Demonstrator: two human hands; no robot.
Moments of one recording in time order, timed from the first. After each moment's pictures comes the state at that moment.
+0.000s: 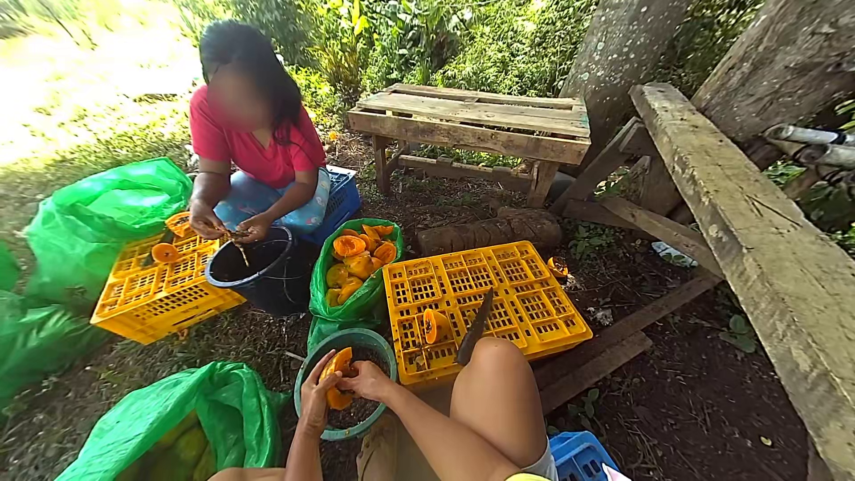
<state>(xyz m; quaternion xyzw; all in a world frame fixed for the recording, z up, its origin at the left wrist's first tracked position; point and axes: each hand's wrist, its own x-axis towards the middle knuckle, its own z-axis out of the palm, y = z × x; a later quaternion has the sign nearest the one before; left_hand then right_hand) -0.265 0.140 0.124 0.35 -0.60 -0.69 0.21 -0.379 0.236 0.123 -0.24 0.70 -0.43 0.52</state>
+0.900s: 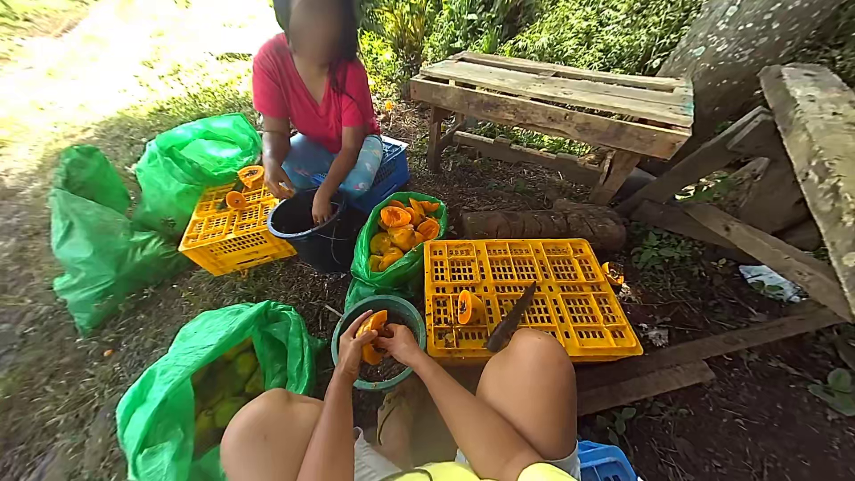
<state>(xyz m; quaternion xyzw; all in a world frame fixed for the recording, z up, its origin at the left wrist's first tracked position) -0.261 0.138 0.126 0.34 -0.60 -0.69 0.21 -0.377 0.233 0.118 -0.25 0.72 -0.44 0.48</state>
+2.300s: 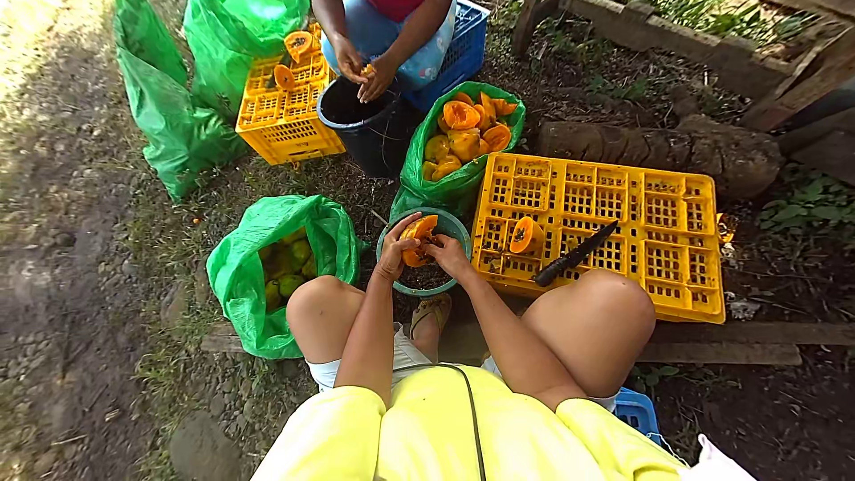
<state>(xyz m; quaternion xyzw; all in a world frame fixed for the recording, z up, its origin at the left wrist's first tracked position) -0.262 0.129 0.138 0.28 -0.56 -0.75 0.21 -0.381 0.237 0.141 -0.27 0.73 -0.43 0.46</state>
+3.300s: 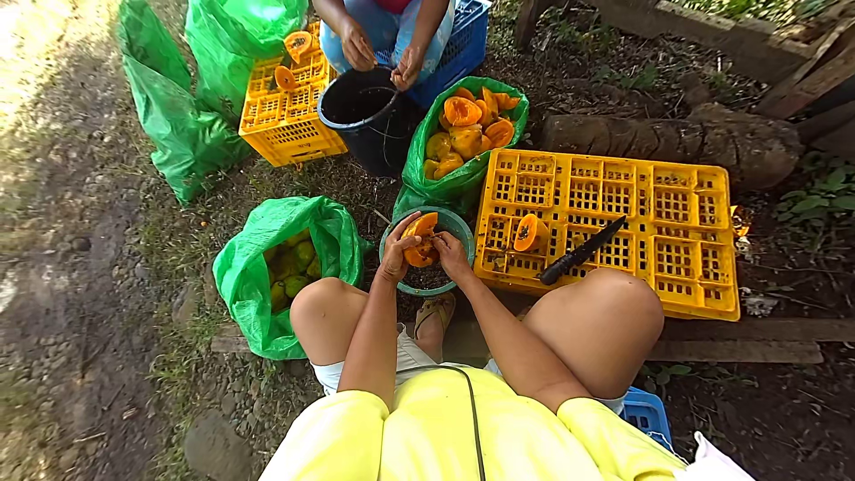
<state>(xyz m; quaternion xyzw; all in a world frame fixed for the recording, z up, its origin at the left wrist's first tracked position) -0.263 0.132 0.139 0.29 -0.53 -0.77 0.22 -0.375 0.237 0.118 -0.28 0.72 -0.52 0.37</state>
